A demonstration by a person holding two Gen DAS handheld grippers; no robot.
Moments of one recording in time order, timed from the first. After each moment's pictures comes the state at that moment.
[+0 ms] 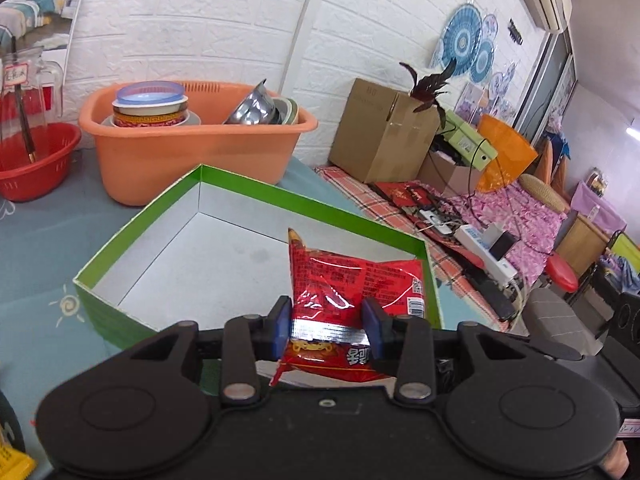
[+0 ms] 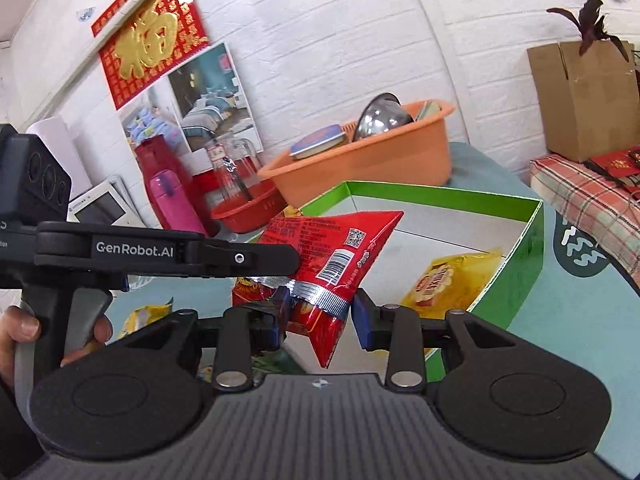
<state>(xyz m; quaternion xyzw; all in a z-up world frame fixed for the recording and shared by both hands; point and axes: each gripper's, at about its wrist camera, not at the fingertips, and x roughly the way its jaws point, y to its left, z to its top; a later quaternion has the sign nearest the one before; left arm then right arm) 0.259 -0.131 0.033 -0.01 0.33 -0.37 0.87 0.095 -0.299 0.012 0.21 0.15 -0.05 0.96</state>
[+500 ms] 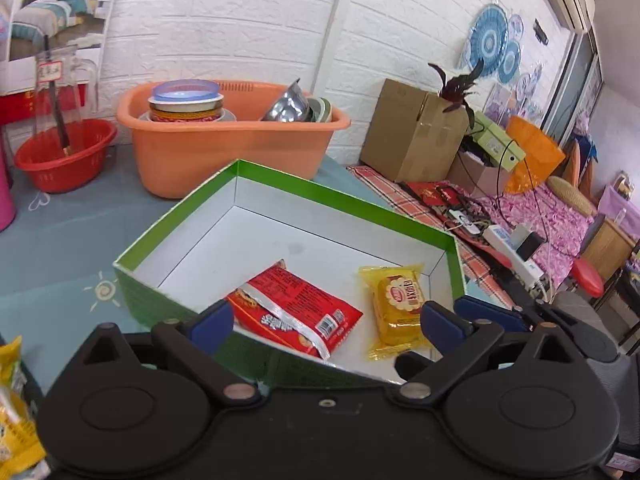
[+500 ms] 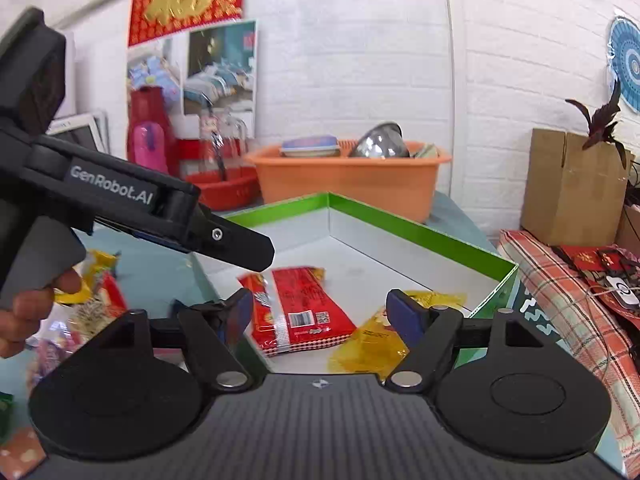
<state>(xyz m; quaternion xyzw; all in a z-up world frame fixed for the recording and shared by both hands) 0.242 -0.108 0.041 -0.01 0.33 -0.32 0.89 0.086 -0.270 0.016 0.05 0.14 -0.10 0.98</state>
